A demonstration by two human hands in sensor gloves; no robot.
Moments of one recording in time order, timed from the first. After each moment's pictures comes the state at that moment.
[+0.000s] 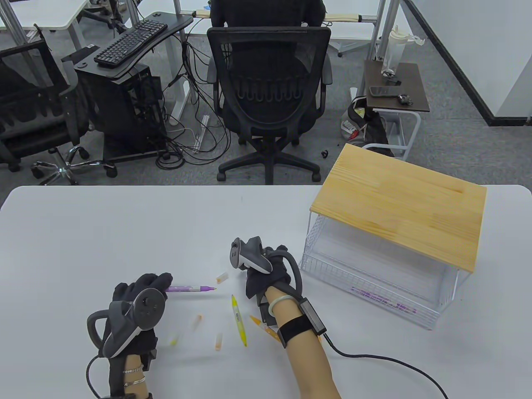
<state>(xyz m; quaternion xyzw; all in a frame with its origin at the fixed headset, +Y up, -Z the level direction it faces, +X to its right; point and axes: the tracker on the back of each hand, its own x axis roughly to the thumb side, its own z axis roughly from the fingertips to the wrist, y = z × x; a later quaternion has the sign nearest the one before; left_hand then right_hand) -0.277 -0.673 -0.305 0.08 0.03 0.02 1.00 -0.043 -0.755 -0.454 -0.01 -0.20 -0.98 0.07</state>
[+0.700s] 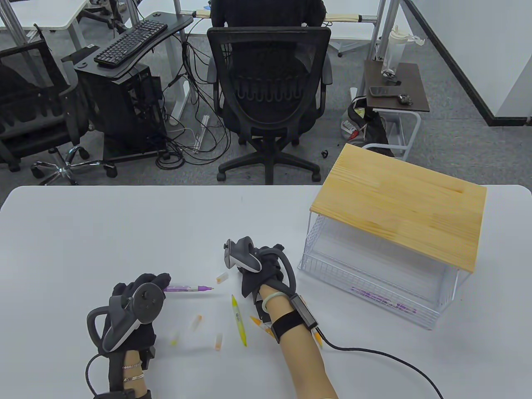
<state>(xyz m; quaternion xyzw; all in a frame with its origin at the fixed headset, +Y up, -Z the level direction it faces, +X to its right) -0.280 -0.679 -0.312 0.05 0.04 0.02 1.00 -0.055 -0.767 -0.461 0.01 -0.19 -0.98 0.11</state>
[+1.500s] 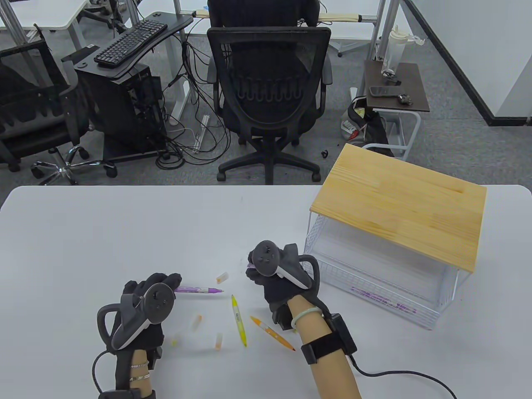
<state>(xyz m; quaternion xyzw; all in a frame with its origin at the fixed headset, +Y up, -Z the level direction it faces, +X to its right) -0.264 -0.678 -0.314 0.05 0.01 0.03 1.00 0.018 -0.684 -0.397 -0.11 0.00 -0.97 -0.19</state>
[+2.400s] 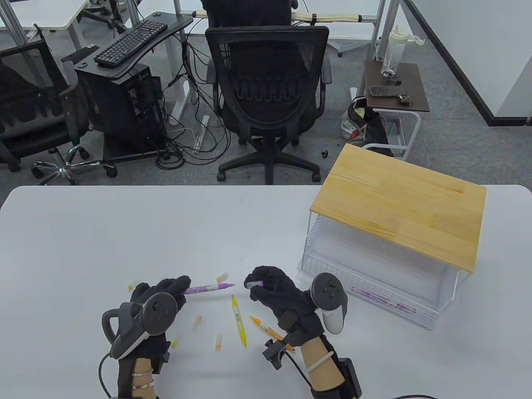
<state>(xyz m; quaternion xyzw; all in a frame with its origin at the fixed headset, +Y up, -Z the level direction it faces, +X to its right) -0.248 -0.663 -0.296 0.08 -0.05 0.06 0.99 0.054 -0.714 -0.338 -0.17 -0.02 -0.74 -0.65</state>
